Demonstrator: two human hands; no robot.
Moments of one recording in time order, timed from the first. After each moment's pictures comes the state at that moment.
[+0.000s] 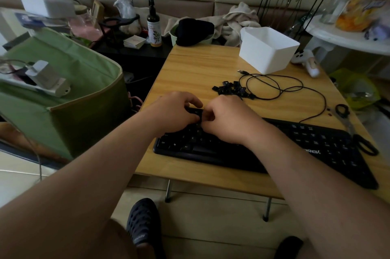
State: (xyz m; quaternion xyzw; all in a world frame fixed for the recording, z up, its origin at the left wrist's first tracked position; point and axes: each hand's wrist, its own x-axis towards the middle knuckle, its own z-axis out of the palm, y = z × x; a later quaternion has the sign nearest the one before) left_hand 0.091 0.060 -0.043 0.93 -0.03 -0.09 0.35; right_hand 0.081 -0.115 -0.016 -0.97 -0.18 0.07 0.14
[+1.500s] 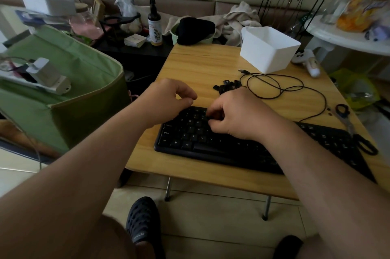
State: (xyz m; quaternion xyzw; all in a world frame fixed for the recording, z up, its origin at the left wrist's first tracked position) left_hand 0.093 0.078 -0.034 0.93 -0.06 0.00 0.36; right_hand 0.084 -0.137 -0.010 -0.95 -0.26 0.05 0.17
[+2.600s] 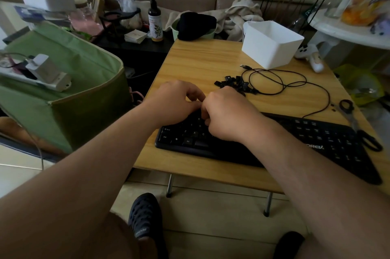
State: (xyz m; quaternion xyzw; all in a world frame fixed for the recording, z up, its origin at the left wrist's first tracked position) left_hand 0.089 0.060 -0.035 0.94 -0.08 -0.03 0.32; right_hand 0.078 -0.104 -0.016 -0.97 -0.25 0.03 0.04
